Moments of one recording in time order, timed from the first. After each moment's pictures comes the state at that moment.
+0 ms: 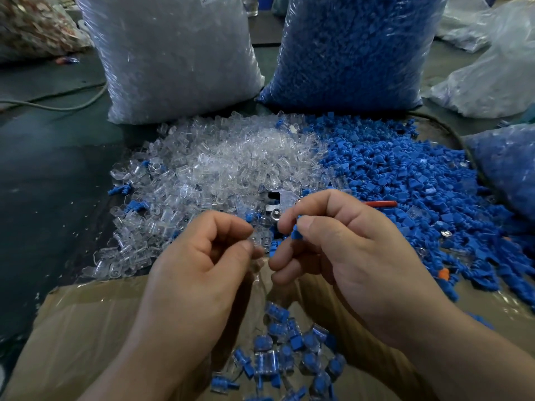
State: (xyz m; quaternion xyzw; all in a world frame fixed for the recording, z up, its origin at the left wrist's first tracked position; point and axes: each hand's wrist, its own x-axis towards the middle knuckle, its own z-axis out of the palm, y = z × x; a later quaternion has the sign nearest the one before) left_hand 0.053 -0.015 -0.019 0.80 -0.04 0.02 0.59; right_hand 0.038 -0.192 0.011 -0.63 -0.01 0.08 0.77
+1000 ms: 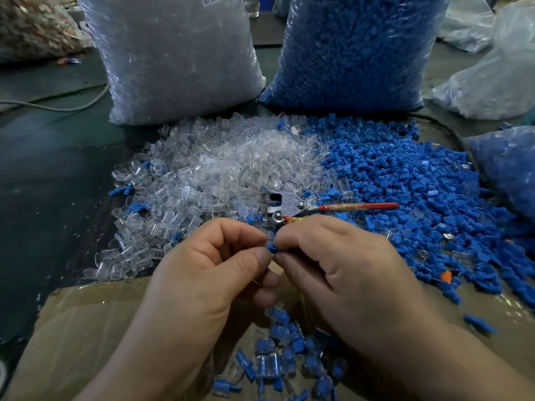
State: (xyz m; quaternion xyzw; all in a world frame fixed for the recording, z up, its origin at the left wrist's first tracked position) left_hand 0.052 -0.016 -0.011 0.65 -0.03 -0.12 0.75; right_hand 0.034 -0.190 0.007 -0.92 -0.18 -0.13 0.33
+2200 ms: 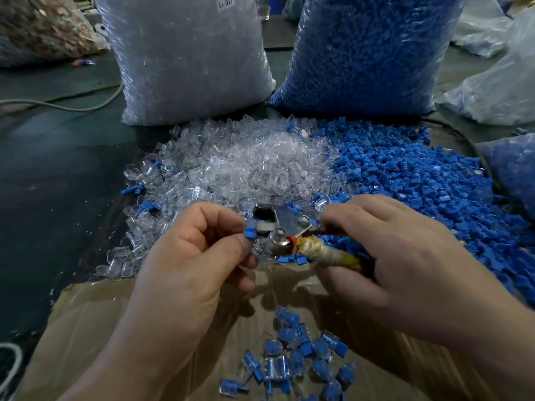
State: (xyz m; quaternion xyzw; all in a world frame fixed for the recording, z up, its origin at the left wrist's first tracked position) left_hand 0.060 -0.004 -0.004 0.69 -0.03 -0.04 0.72; right_hand 0.039 -0.224 0.027 -0.98 -0.15 -0.05 0.13
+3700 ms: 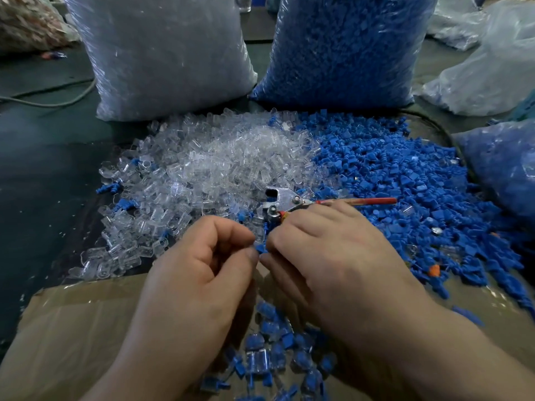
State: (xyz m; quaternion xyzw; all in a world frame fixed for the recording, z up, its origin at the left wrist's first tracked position) left_hand 0.044 -0.018 -0.010 0.84 -0.06 0.02 0.54; right_hand 0.037 -0.189 0.017 -0.96 -0.21 -0.12 0.12
